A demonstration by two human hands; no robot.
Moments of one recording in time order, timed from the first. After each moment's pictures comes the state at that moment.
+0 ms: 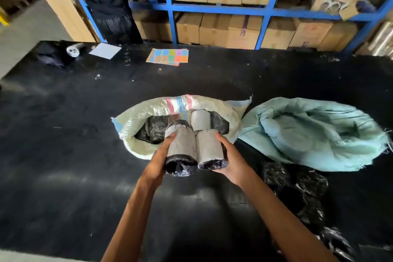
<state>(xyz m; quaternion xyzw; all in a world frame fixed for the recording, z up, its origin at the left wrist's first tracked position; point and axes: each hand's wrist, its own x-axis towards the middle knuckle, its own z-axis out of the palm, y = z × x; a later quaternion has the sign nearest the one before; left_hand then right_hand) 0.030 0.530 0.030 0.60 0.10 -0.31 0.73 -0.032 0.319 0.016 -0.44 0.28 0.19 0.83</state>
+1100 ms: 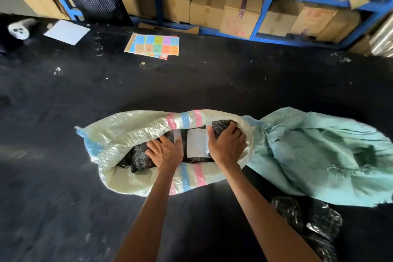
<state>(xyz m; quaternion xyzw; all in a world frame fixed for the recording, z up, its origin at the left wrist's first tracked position) 0.213 0.443 -0.106 0.95 0.12 -0.23 0.17 0.168 0.301 -0.054 -0.90 0.40 0.01 0.18</state>
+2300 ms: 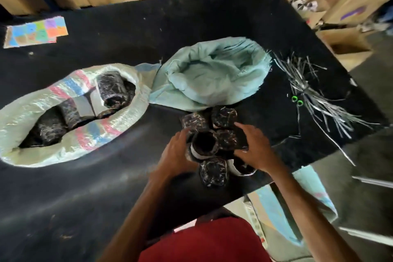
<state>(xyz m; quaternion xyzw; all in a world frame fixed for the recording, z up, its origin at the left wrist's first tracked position) -0.092 0.326 -0.059 0.82 -0.40 -0.29 0.31 -0.274 0.117 -0.020 -0.89 0.34 0.05 0.29</state>
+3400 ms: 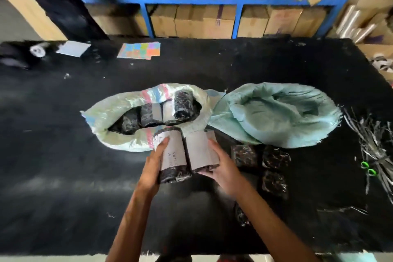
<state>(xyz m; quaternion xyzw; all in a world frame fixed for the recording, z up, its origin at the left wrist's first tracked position) -0.042 0.462 0.021 0.60 0.14 -0.30 0.73 -0.120 0.276 0.027 -0.41 0.32 0.09 0.85</state>
